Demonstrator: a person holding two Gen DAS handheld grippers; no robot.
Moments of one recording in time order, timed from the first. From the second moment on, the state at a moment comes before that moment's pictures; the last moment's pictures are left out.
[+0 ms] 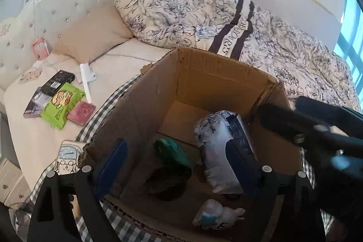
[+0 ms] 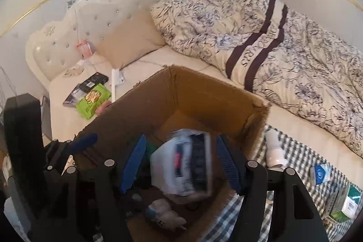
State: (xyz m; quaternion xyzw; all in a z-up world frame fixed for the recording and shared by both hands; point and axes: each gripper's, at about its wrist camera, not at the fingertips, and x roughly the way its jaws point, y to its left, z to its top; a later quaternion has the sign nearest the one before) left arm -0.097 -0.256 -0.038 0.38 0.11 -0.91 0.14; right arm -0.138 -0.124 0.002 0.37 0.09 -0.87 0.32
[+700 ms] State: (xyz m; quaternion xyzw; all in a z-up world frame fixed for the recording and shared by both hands) left arm -0.052 -0.190 0.018 0.36 0.09 -0.92 0.14; right arm -0.087 -0.027 0.047 0.35 0.05 -0.88 0.31
